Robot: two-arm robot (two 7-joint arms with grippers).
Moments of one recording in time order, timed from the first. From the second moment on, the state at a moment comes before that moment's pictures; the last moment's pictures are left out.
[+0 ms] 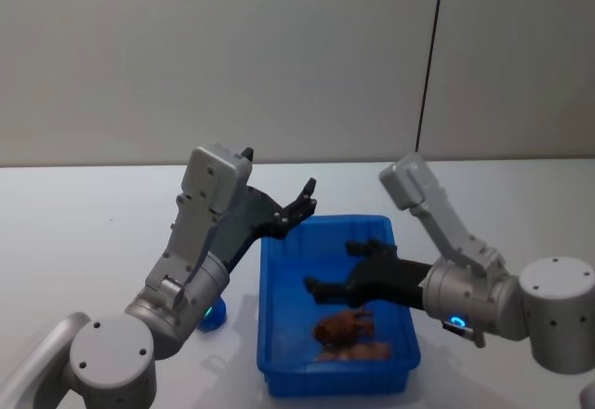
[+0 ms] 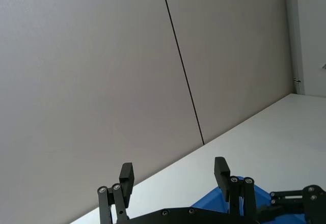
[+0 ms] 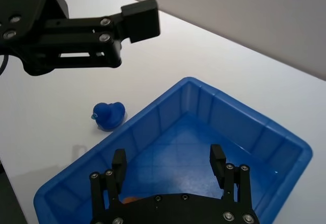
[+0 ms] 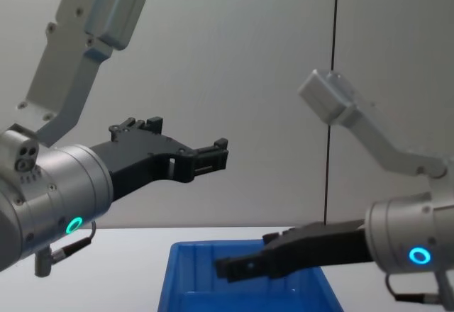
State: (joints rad) left arm -0.24 0.38 0.45 -1.62 -0.20 0.01 -0.02; right arm 0.35 0.14 -0.37 -1.42 0.07 0.47 0.61
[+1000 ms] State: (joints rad) left arm -0.23 0.39 0.44 -1.63 -0.19 0.04 -0.04; right arm 0.17 0.34 -0.19 -1.66 0.24 0.36 0.35
